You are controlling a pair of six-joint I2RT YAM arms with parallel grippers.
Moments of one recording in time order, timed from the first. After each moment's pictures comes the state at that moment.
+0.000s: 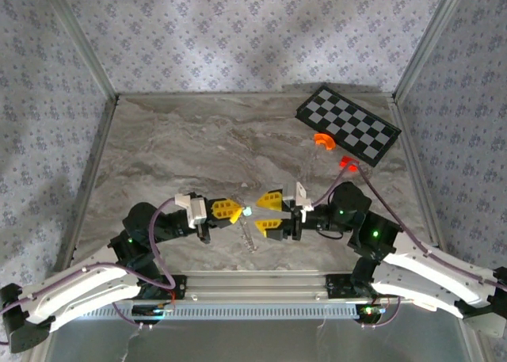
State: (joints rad) left arm -1.00 0.58 0.47 0.35 0.38 0.00; right arm 1.03 0.75 0.72 0.02 -0.44 0.01
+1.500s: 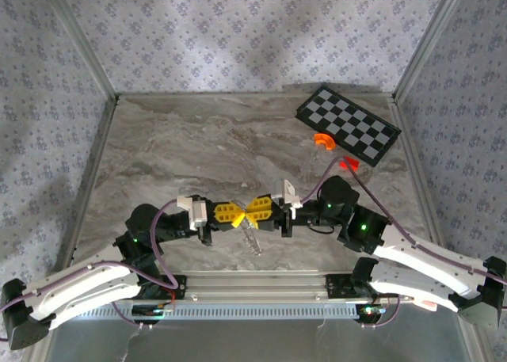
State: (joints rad) left arm -1.02 0.61 0.44 0.44 0.43 -0.03; right arm 1.03 0.85 0.74 0.08 -0.50 -0.01
